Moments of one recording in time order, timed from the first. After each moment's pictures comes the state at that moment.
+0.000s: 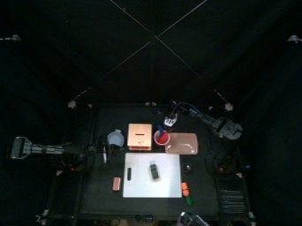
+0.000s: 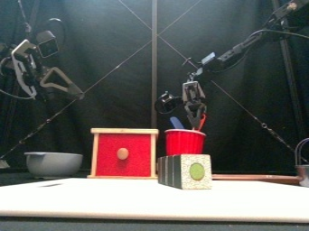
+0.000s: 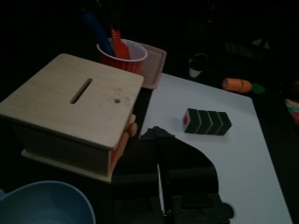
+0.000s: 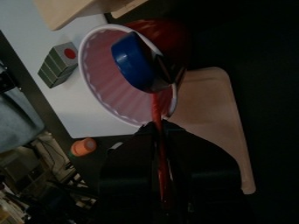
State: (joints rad) left arm 0.13 -0.68 1.29 -0.21 -0.37 0.00; right arm -0.73 0.28 0.00 0.46 1.44 -0.42
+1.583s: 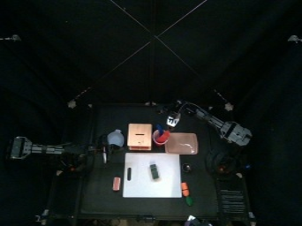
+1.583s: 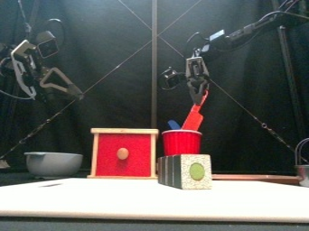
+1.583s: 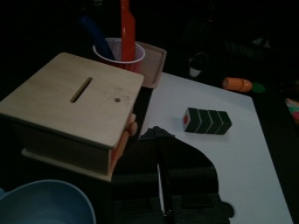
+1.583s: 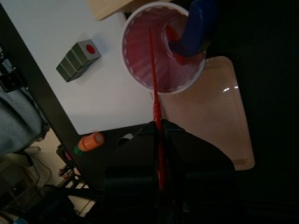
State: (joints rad) left arm 0.13 -0.68 1.30 -0.21 -0.37 0.00; right arm -0.71 0.12 -0.03 0.43 1.51 -0.33
